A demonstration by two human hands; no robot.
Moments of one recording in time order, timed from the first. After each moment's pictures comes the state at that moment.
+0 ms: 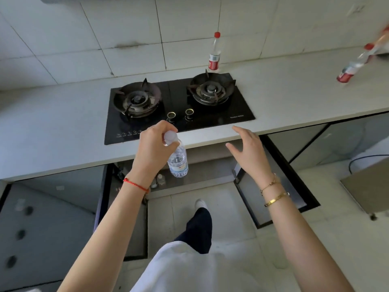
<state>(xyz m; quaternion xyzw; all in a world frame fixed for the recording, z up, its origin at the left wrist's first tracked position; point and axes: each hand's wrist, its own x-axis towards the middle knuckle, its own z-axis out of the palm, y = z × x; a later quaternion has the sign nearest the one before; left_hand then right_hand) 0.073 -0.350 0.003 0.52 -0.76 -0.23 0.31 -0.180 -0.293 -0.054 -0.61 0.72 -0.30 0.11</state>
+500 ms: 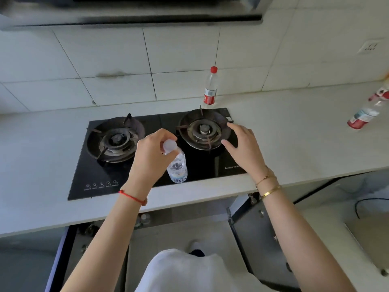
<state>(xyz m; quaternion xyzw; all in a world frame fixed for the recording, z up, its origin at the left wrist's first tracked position) -0.035 -0.549 0.011 0.53 -0.75 -0.23 0.33 -0.295 -0.540 -0.035 -0.64 0.70 -0.29 0.08</state>
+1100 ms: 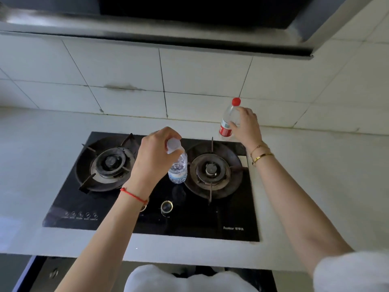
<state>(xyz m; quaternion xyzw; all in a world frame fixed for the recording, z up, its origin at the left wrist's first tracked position) -0.110 -0.723 0.026 0.61 -0.70 -0.18 0.34 -0.375 -0.851 -0.037 -0.67 0.69 -0.25 0.09</state>
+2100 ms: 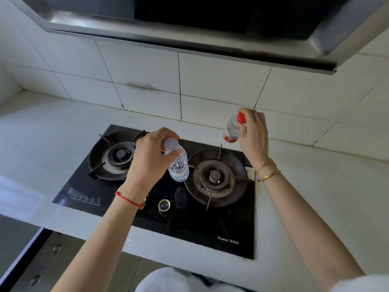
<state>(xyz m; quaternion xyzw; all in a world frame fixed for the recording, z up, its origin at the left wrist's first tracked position) -0.126 -0.702 0.030 0.65 -0.65 -0.12 0.38 -0.372 -0.834 -0.021 -0.74 0.55 -0.38 0.00</state>
